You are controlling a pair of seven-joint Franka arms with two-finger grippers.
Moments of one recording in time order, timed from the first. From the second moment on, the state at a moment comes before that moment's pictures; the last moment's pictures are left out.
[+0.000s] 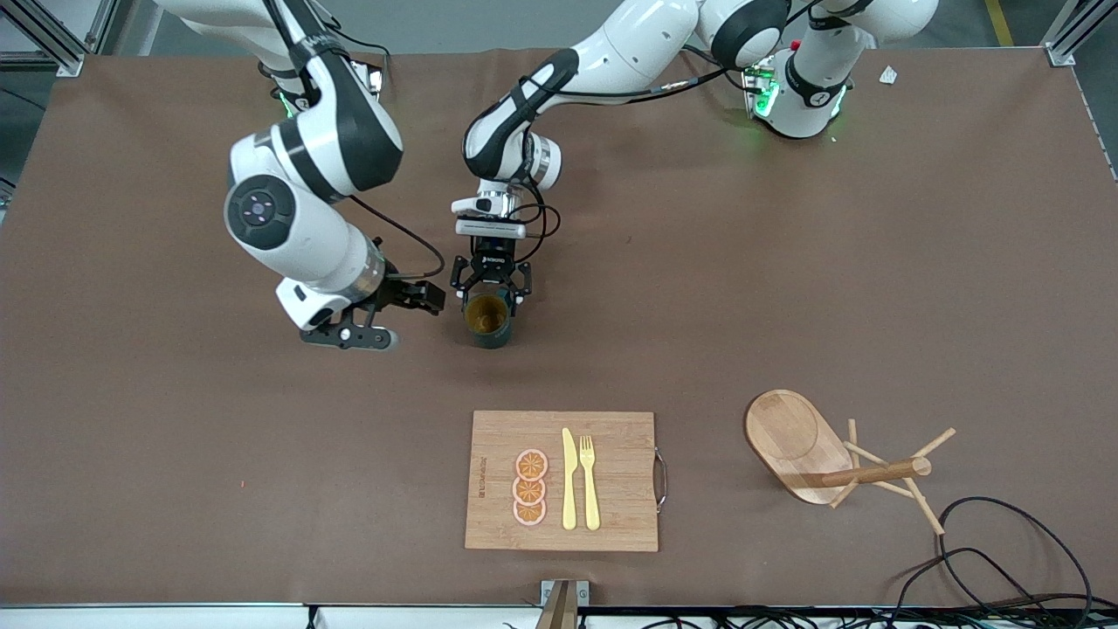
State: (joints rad) left arm -1.12 1.05 -0.10 -1.36 1.78 2.07 -2.44; right arm 0.48 0.31 -0.05 -1.72 0.17 2.01 0.47
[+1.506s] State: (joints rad) left arm -1.14 0.69 -0.32 -1.70 1.01 1.65 -2.59; right arm 0.60 0.46 -0.05 -1.90 0.17 2.34 0.42
